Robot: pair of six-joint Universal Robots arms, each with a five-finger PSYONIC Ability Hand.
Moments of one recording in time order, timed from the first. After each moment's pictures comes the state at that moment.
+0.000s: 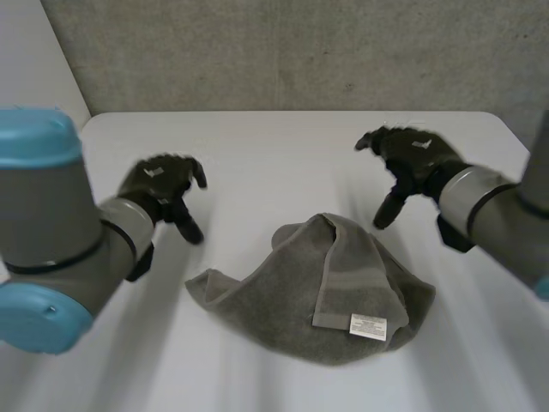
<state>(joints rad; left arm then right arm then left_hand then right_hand) 4.21 -1.92 -1.47 3.07 -1.64 3.13 1.96 -1.22 1.36 0.16 1.39 3.05 0.48 0.47 0.23 0.23 0.25 0.24 0.25 0.22 0.25 0.06</state>
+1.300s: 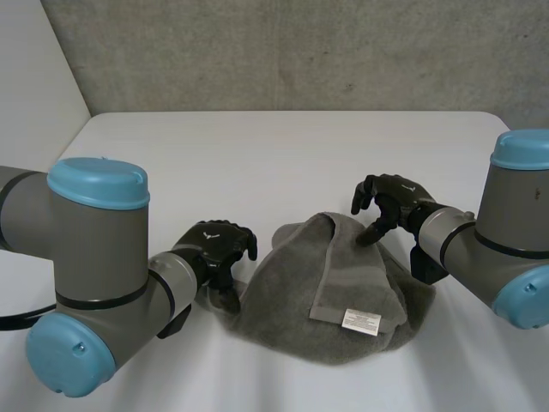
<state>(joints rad) 4.12 -2.01 -1.48 2.95 -1.51 3.19 1.92 -1.07 1.43 0.03 1.35 3.29 0.46 0.46 0.23 0.23 0.24 0.69 0.70 0.22 0.25 0.52</state>
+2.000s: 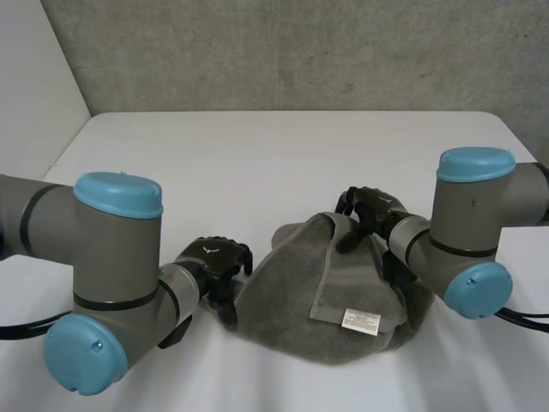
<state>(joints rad) 4.12 -2.10 -1.48 2.95 -1.53 3.19 1.99 -0.85 1.25 0.04 1.42 3.39 0.57 0.58 0.23 0.23 0.41 0.72 0.73 0.22 0.25 0.56</state>
